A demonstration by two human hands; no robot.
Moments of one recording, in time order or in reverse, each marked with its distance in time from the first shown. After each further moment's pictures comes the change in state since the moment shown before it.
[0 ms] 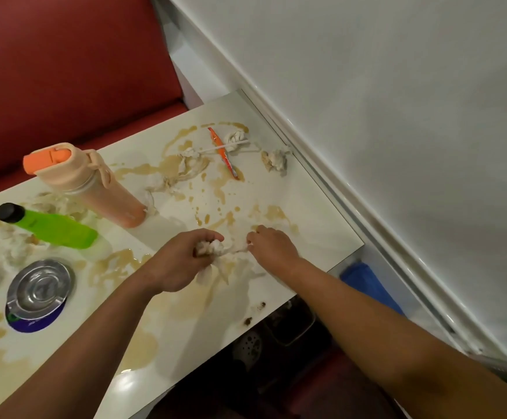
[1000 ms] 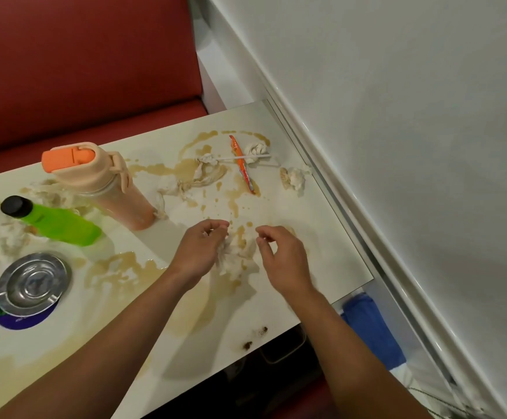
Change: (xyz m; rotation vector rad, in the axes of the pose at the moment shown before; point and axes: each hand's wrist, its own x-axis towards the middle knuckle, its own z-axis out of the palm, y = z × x) left_hand 0.050 0.003 0.008 -0.629 0.368 -0.172; right_hand -0.008 -0.036 -0.054 0.633 0.435 0.139
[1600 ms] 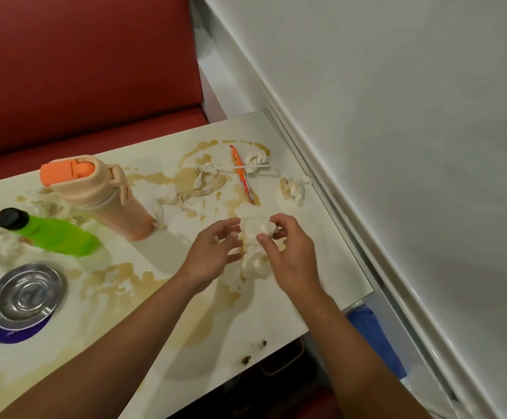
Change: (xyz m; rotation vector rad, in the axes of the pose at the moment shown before) left_hand 0.019 0.003 0.017 -0.187 -0.121 0.021; right_hand 0.021 -0.020 -0.021 0.114 0.045 0.072
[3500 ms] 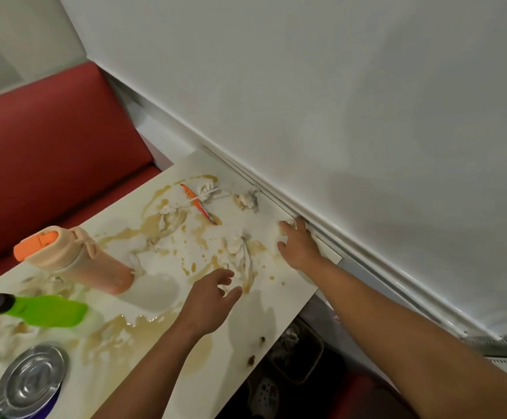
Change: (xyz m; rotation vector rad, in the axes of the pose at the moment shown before) left_hand -0.064 -0.016 0.023 0.886 -0.181 0.213; right_hand 0.015 0.117 -0.058 -0.469 -0.107 0.305
